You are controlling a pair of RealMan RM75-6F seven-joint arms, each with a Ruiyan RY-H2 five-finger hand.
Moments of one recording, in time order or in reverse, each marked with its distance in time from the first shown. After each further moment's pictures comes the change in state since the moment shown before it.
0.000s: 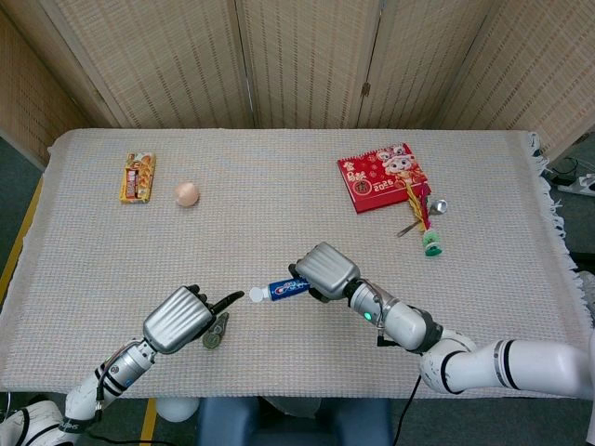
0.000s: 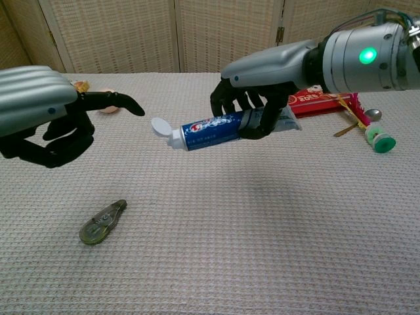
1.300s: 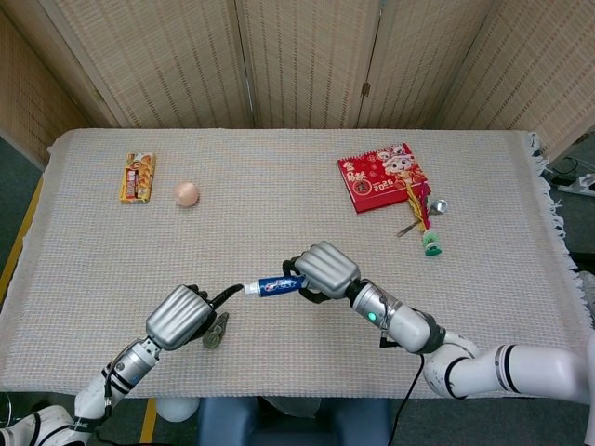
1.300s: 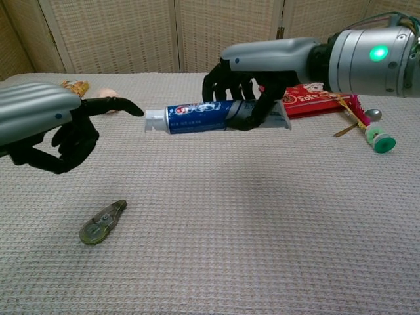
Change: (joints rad) left arm -0.003 -0.046 0.029 0.010 -0.124 0.031 -0.051; right arm -0.072 -0.041 -0.007 0.052 -0.230 0.093 0.335
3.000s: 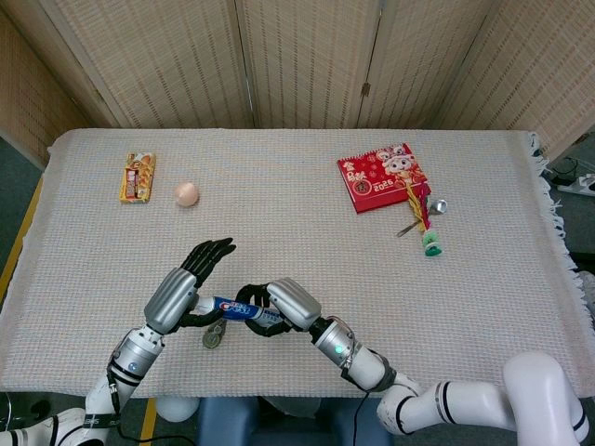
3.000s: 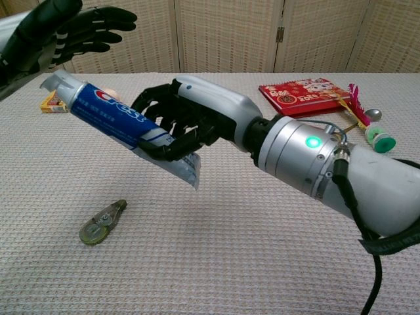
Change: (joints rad) left arm 0.008 -0.060 -0.100 -0.112 -0.130 0.109 -0.424; right arm -0.159 -0.476 0.043 0.225 -0.254 0.218 0.548
